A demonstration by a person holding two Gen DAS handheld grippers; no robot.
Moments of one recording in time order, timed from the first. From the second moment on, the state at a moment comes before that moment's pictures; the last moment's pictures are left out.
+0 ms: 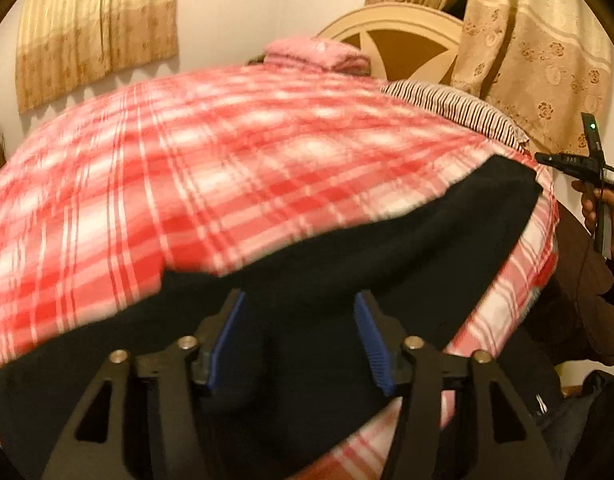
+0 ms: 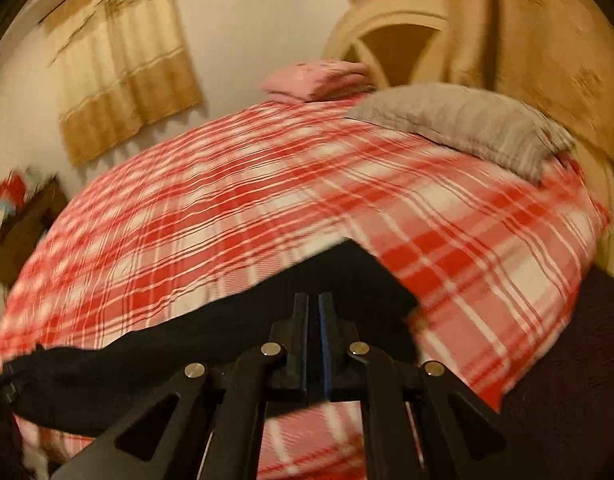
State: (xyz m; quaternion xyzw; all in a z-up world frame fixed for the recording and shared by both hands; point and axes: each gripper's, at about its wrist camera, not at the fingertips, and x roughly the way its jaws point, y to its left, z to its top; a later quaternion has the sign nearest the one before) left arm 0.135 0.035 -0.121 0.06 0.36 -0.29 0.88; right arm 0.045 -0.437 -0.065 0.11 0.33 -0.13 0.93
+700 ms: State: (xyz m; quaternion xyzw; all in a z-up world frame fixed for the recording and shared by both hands) left arm 0.201 -0.041 -0.161 0.14 0.44 -0.40 0.79; right arm 0.080 -0.511 -0.109 0.14 0.42 -0.15 0.89
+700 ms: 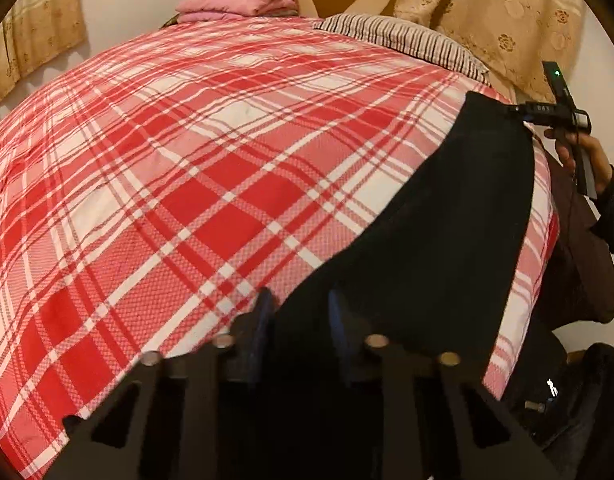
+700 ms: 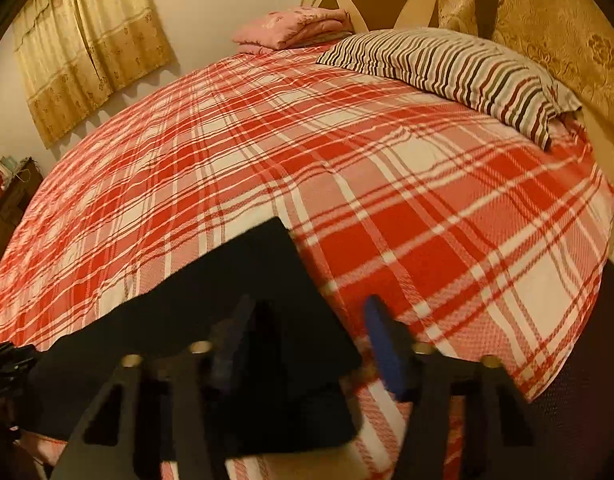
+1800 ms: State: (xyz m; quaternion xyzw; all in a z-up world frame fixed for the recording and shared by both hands) left arm 0.137 -0.011 -0.123 0.12 0.36 -0.36 0.85; right arm 0.026 -0.431 -0.068 0.01 0.36 -0.17 0.92
